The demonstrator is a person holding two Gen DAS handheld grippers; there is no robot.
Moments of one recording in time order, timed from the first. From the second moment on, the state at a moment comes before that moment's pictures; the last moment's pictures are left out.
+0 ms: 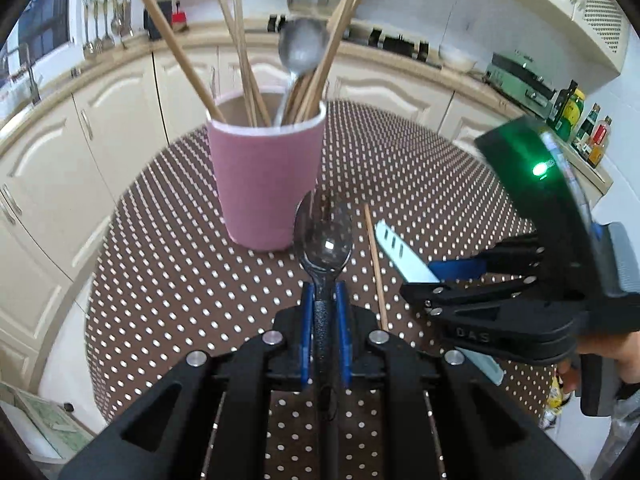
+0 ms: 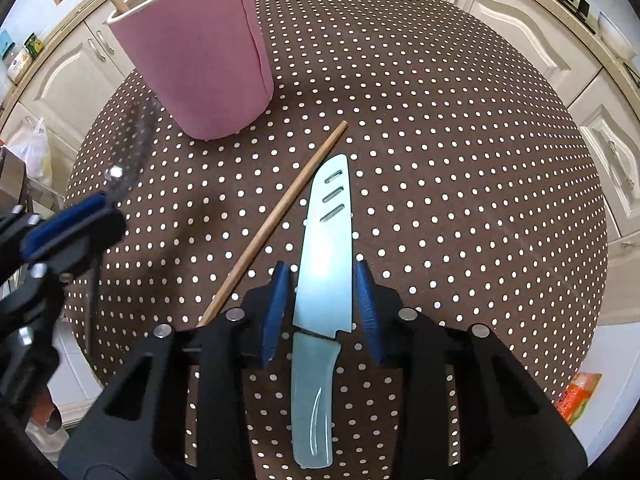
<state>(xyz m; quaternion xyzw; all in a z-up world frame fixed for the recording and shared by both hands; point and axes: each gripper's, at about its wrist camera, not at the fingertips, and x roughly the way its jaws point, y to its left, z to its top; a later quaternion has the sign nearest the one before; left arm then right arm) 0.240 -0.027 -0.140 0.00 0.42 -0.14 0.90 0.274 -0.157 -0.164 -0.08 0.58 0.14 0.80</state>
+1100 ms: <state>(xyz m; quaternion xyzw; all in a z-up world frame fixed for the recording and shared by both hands) 0.207 -0.034 -0.045 0.00 0.13 -0.13 0.98 0.227 -0.208 -0.019 0.10 0.29 0.25 0.92</state>
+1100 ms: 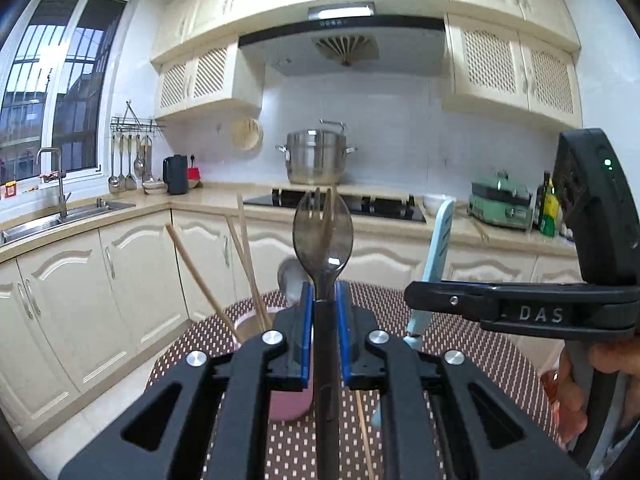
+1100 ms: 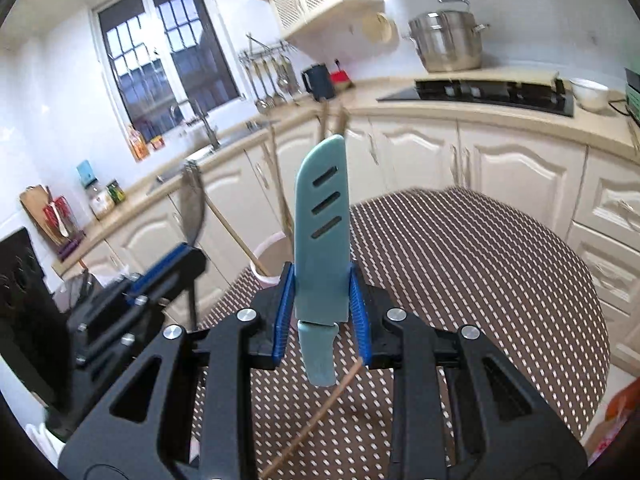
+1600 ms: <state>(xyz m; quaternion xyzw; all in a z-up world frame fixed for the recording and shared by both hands) 0.263 0.002 -0.022 -0.10 0.02 -0.13 0.99 0.273 -0.165 0.020 0.08 0.24 0.28 0.93</state>
